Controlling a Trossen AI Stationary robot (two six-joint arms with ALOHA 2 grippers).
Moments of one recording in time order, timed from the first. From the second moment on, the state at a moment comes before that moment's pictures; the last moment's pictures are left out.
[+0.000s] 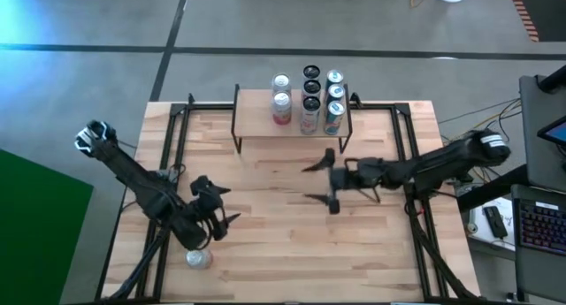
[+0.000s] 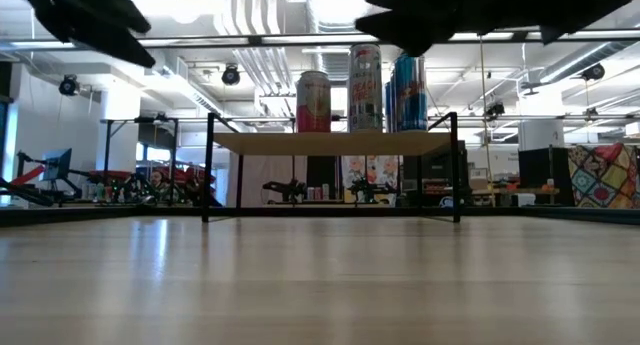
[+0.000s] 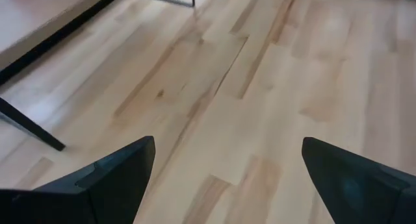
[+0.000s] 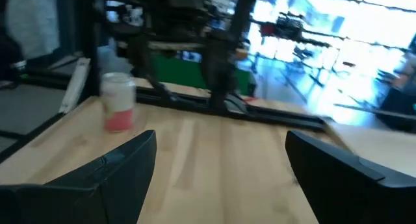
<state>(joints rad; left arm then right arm) -0.72 1.22 0.88 -0.72 -0.85 -0.95 0.13 1.34 0.60 0.68 0.07 -0.15</state>
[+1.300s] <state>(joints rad) -0.56 1.19 0.85 -0.91 -0.44 -1.03 0.23 2.04 1.16 0.67 0.10 -0.08</state>
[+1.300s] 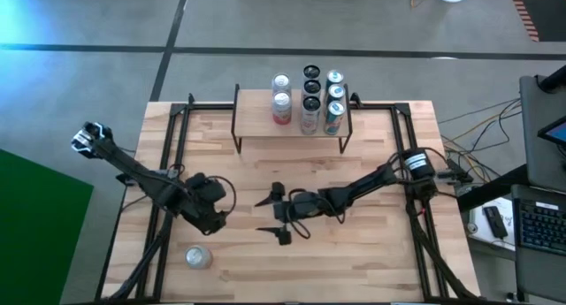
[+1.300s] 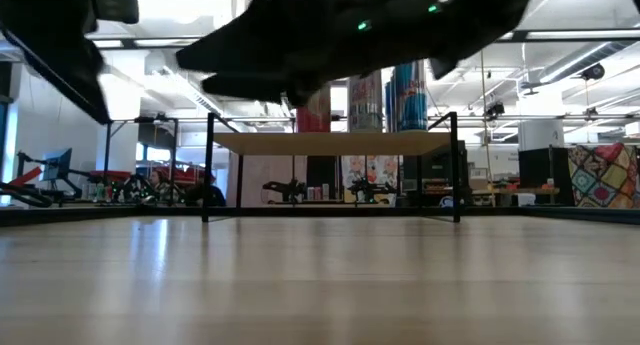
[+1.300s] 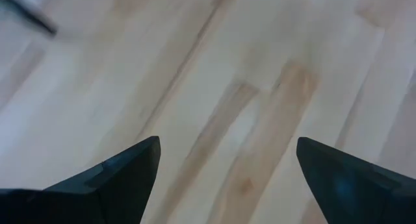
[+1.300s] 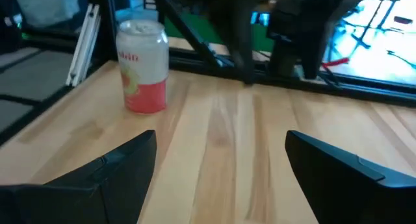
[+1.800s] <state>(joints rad) -0.68 1.19 1.01 -1.34 -0.11 -1.31 0.21 2.41 1.57 0.69 -0.15 -0.03</state>
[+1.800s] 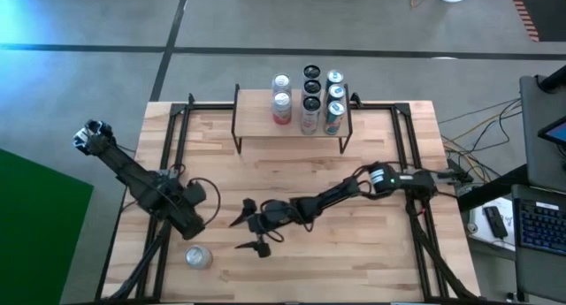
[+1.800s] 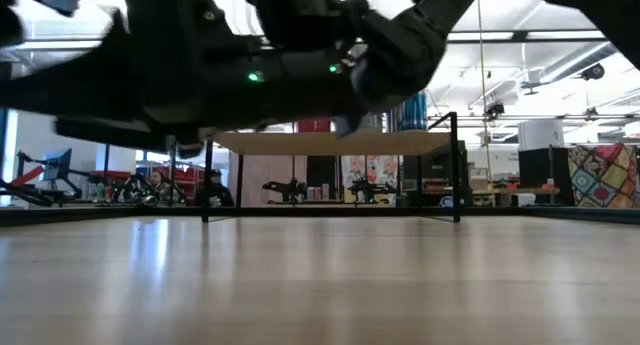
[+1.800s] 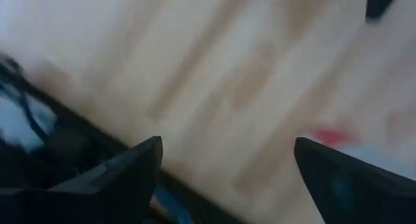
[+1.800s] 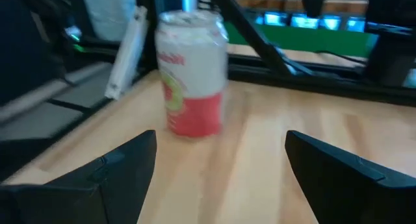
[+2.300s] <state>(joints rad) -0.78 1.30 1.00 -1.26 0.22 -1.38 0.18 2.51 1.70 0.59 -0.27 0.03</state>
